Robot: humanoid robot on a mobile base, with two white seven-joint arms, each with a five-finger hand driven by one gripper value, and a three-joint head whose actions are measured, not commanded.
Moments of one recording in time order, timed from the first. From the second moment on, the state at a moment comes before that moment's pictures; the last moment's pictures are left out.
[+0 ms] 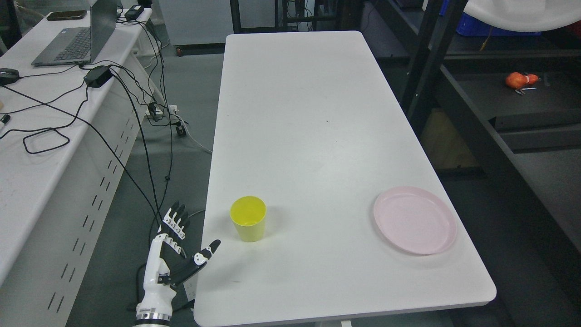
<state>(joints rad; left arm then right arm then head) 0.13 0.00 -0.04 -1.75 0.19 -0.18 0.07 0.00 0.00 0.00 -0.24 0.00 0.09 -0.12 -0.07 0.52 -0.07</state>
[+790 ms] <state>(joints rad) 0.09 0.00 -0.10 -1.73 0.21 -0.18 0.06 0.00 0.00 0.00 -0.24 0.00 0.09 -0.12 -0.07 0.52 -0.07</state>
